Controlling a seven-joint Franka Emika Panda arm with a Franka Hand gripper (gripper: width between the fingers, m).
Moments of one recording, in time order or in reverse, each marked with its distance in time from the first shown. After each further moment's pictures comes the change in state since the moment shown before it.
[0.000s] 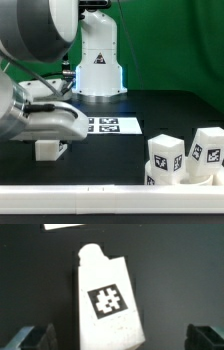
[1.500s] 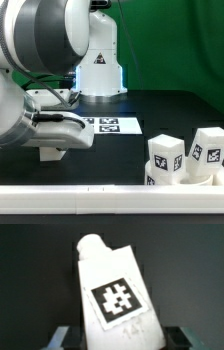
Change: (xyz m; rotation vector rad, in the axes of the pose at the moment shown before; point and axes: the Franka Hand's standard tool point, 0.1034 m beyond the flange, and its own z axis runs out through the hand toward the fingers) arm 0.004 -0.004 0.006 -0.030 0.021 0.005
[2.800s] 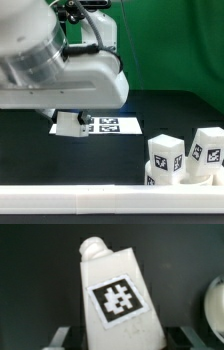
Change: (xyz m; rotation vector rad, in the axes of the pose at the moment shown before) arm -0.023 -0.079 -0.082 0.035 0.367 0.023
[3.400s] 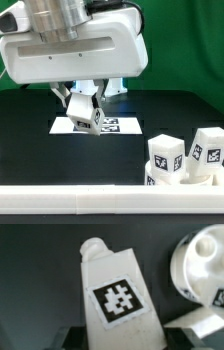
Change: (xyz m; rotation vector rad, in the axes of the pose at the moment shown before) arm 0.000 -0.025 -0.024 0.020 0.400 0.004
